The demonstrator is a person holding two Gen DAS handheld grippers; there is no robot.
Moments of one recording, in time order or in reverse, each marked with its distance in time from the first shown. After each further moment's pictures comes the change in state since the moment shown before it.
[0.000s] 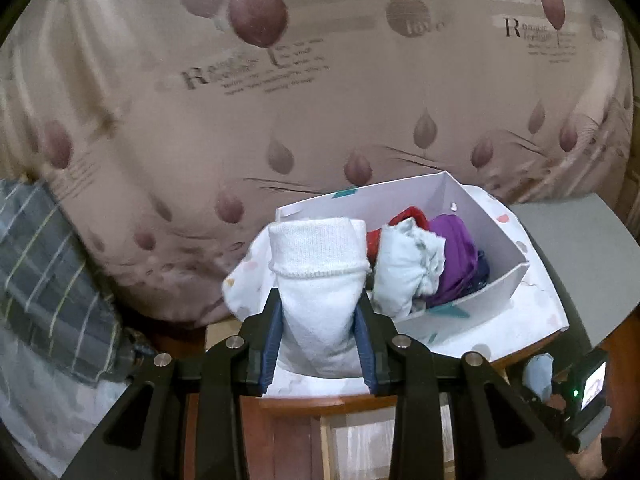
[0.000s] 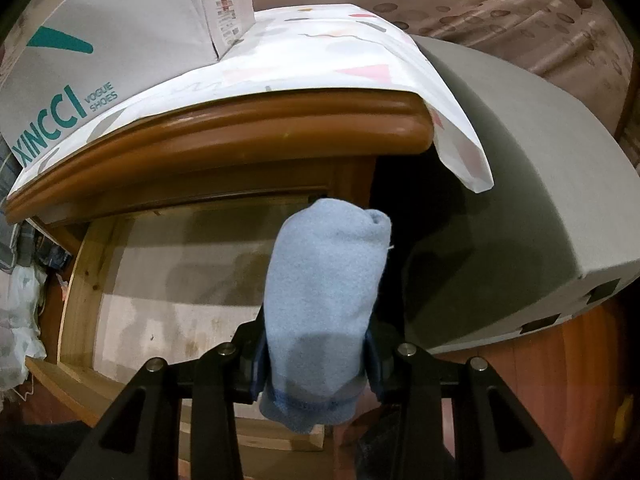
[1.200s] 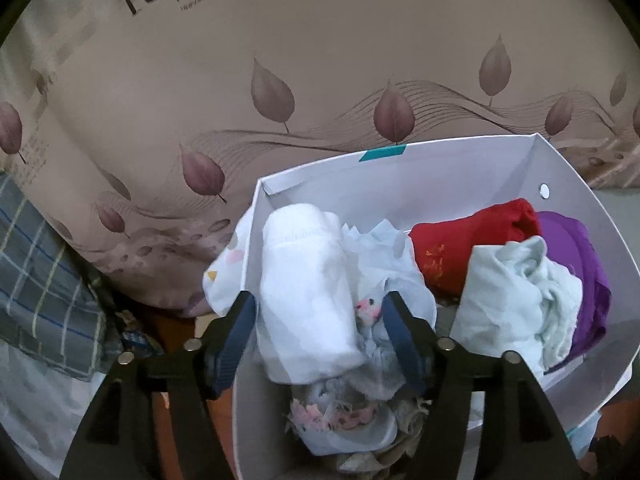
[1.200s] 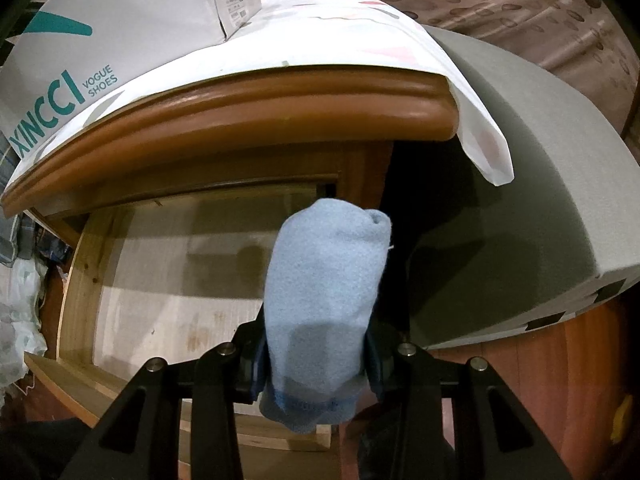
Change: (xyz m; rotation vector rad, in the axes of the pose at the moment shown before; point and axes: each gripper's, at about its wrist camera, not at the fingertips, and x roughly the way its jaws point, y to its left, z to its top) left arm 0.168 0.003 0.021 -0.007 0.164 0.076; right arm 0.010 0.005 0.000 -0.016 0.036 0.009
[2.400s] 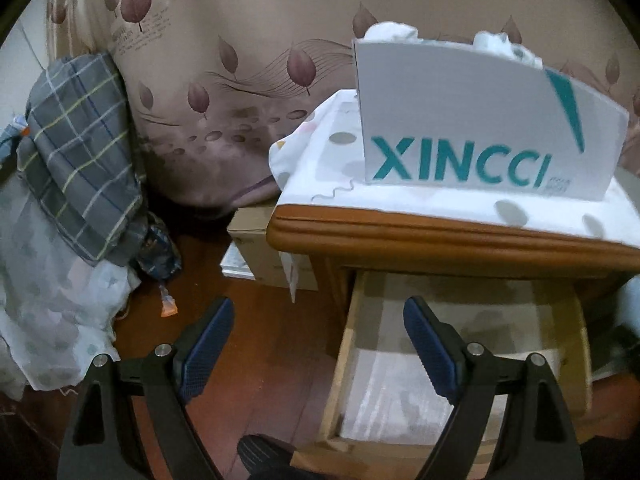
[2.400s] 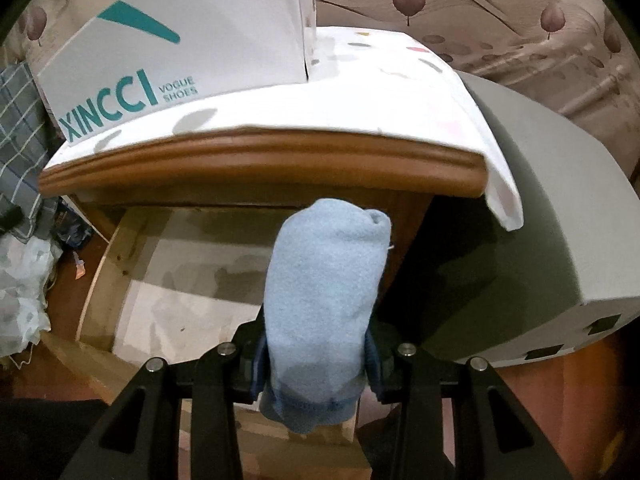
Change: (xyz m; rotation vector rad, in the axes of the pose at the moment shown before) left arm -0.048 0.012 -0.242 -0.236 -0.047 0.122; right arm -0.041 0.026 0.001 -0.108 -0.089 0.048
